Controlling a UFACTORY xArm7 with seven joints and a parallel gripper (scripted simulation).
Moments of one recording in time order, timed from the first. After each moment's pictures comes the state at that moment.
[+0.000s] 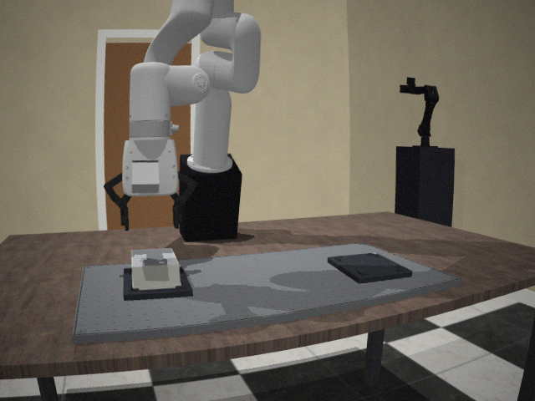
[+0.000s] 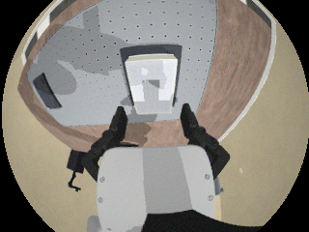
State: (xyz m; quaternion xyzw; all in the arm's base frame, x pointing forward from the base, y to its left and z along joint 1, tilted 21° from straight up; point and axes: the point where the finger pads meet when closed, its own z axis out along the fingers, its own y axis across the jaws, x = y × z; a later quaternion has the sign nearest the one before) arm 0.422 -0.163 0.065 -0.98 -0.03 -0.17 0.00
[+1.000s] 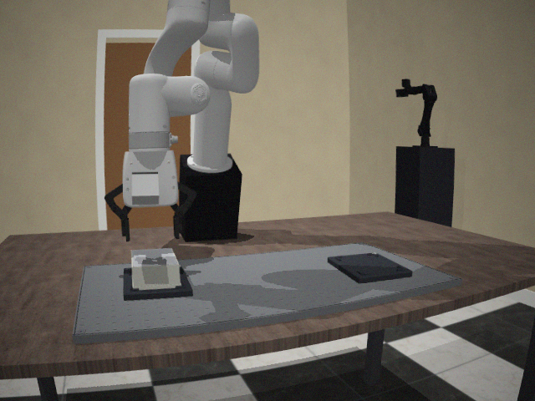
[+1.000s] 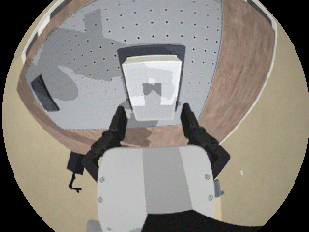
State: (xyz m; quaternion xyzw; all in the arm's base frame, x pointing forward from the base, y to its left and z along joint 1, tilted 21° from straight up) arm 0.427 -0.162 0.045 -0.98 -0.03 -0.18 0.00
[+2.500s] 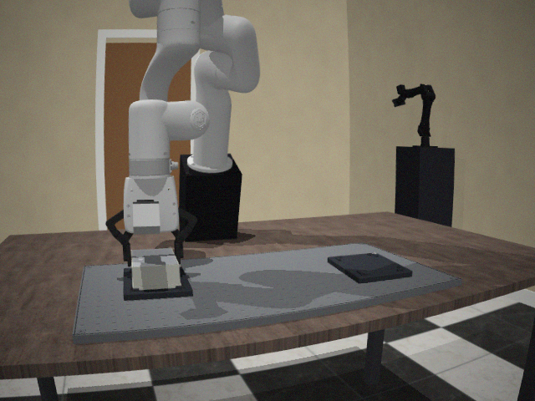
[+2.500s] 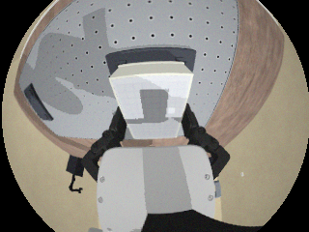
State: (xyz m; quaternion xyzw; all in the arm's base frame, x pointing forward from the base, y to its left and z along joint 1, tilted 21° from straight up) arm 0.443 -0.162 0.001 -0.98 -0.03 -0.18 0.00
